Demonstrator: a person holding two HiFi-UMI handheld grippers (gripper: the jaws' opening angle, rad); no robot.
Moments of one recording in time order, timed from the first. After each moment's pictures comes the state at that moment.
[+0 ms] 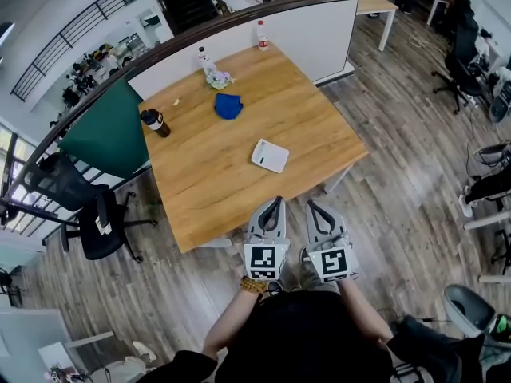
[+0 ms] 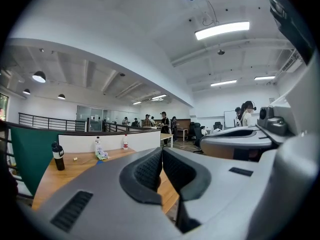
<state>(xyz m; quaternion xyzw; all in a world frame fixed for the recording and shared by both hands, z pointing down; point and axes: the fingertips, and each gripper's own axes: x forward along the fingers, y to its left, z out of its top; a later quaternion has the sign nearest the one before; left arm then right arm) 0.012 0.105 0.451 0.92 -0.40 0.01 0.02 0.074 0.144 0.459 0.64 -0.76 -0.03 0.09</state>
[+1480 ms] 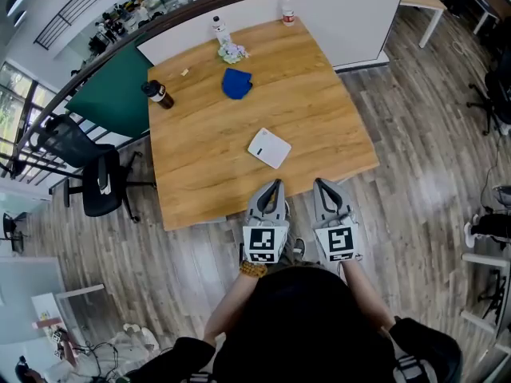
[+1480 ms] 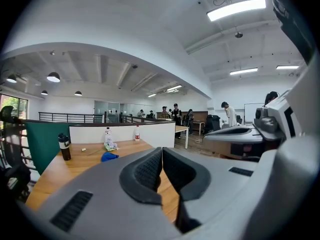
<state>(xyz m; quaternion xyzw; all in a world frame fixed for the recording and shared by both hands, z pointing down) 0.082 0.022 0.496 0.87 -0.49 0.05 0.05 0.174 0.041 0.504 0.57 -0.82 0.01 0.10</state>
